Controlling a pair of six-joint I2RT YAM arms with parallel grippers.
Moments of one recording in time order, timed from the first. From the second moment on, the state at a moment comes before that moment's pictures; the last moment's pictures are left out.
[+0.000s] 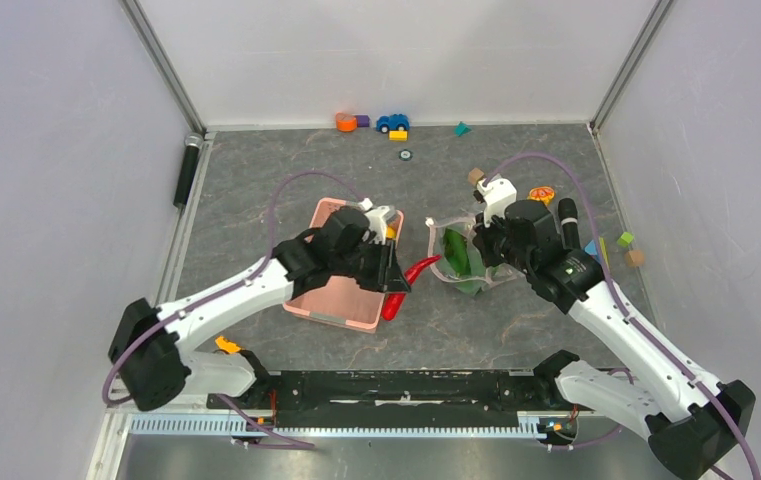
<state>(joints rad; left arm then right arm) -0.82 1.23 0.92 -0.36 0.34 -0.63 0.56 0.95 0.88 -0.51 0.08 0.04</state>
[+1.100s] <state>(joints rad) -0.85 1.73 1.44 -0.62 0.06 -0.98 0.69 0.92 0.80 -0.35 -0.31 -0.02</state>
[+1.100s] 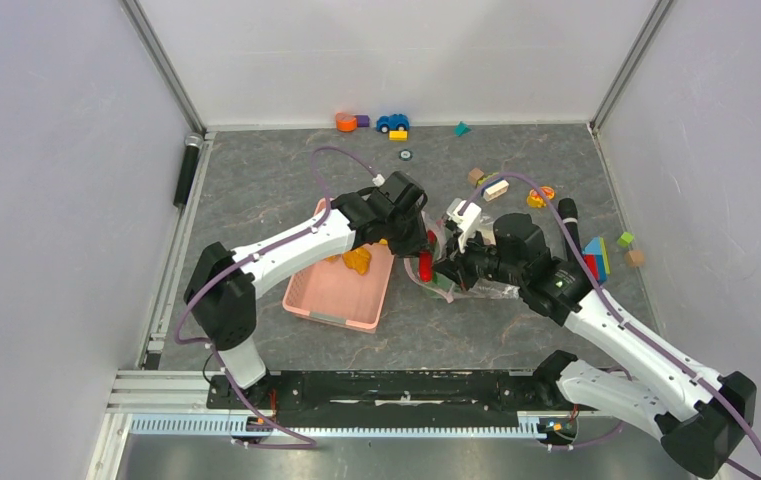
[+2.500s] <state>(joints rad) -0.86 1.30 1.12 -0.42 -0.12 -0.75 0.70 0.91 0.80 -0.37 -0.06 0.04</state>
